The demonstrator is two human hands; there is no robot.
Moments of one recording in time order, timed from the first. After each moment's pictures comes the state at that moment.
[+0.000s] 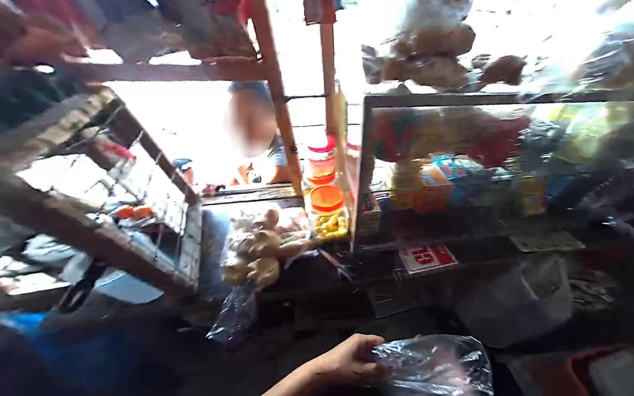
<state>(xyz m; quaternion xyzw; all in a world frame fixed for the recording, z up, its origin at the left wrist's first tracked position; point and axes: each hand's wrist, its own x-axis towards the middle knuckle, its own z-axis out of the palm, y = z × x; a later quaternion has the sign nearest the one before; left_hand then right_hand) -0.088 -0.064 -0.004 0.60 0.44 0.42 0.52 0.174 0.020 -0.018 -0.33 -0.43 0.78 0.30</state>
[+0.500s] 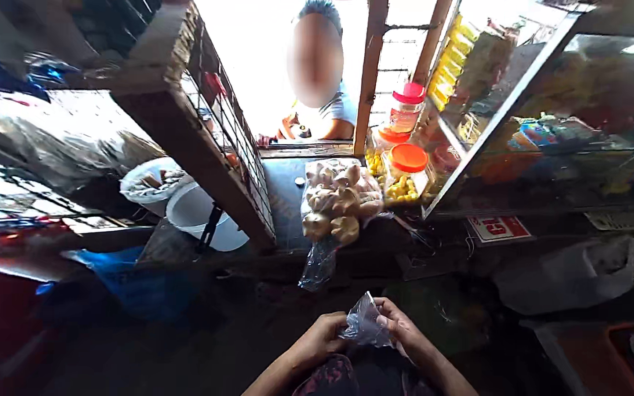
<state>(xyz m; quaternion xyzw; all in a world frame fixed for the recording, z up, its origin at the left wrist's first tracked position) -0.214 -0.257 -0.046 0.57 0.58 0.46 0.37 -0.034 -0.098 -0.011 -0.15 -0.61 0.78 0.09</state>
